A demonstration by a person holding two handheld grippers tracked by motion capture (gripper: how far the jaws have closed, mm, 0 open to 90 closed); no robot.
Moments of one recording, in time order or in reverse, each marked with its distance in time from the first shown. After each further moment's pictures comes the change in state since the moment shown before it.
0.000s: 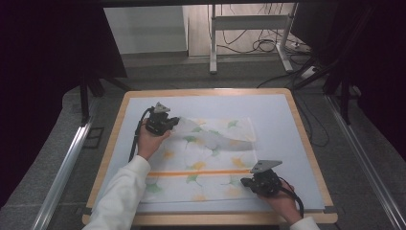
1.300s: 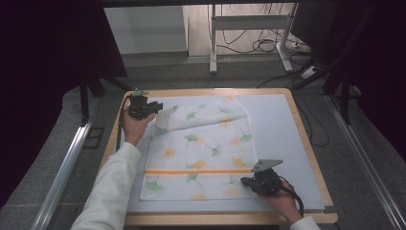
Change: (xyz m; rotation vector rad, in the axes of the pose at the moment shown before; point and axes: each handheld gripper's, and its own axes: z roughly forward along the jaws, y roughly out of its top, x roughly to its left) left arm 0.074 0.010 -0.022 -0.108 0.071 -0.189; right arm -0.003 0.000 0.001 -0.010 0.013 0.012
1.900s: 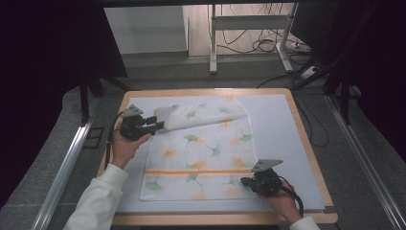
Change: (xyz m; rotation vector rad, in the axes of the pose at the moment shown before) left arm -0.048 -0.044 -0.059 0.007 -0.189 0.153; right arm 0.000 0.000 0.000 0.003 -0.003 0.005
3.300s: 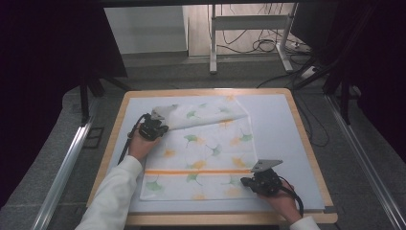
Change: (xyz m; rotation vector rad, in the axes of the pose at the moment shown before) left arm 0.035 -0.018 0.087 0.255 0.170 0.101; right arm 0.000 0.000 0.000 0.001 0.001 -0.008
